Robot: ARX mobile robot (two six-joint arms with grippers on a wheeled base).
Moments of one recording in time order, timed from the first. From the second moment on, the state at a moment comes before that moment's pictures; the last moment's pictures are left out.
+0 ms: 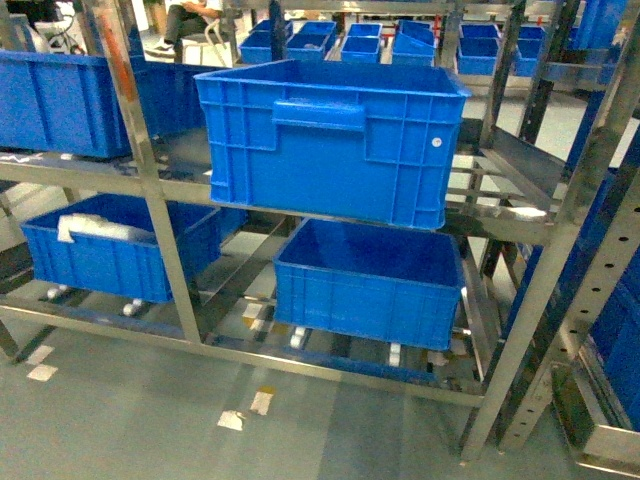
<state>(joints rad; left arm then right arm) 0.00 0.01 0.01 0.00 0.00 0.00 -0.03 0.70 0.28 0.44 0.00 -0.03</state>
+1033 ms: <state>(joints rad) 0.00 0.01 0.01 0.00 0.00 0.00 -0.03 0.71 0.28 0.44 0.00 -0.03</state>
